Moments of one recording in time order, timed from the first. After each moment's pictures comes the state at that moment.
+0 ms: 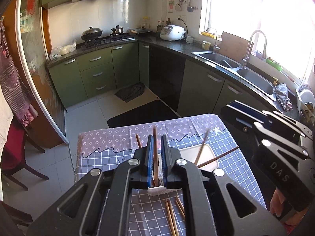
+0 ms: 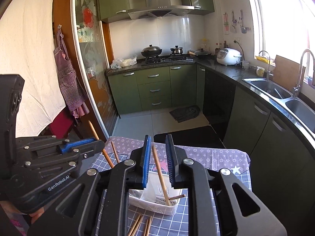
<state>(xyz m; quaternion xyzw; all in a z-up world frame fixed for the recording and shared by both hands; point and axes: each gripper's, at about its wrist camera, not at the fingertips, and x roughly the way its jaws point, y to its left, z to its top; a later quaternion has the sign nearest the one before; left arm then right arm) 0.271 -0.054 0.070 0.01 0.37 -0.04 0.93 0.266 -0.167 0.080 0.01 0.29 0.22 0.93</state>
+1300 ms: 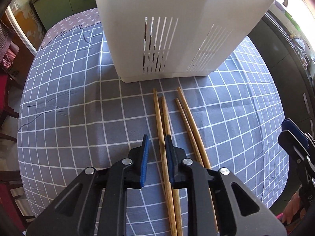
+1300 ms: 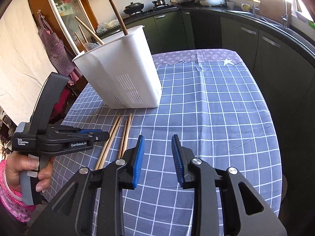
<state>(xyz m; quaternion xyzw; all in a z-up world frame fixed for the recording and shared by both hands) 0.230 -0.078 -0.156 -0.02 0.60 -0.05 0.80 0.154 -0.249 -0.115 0.06 0.45 0.20 0.87</state>
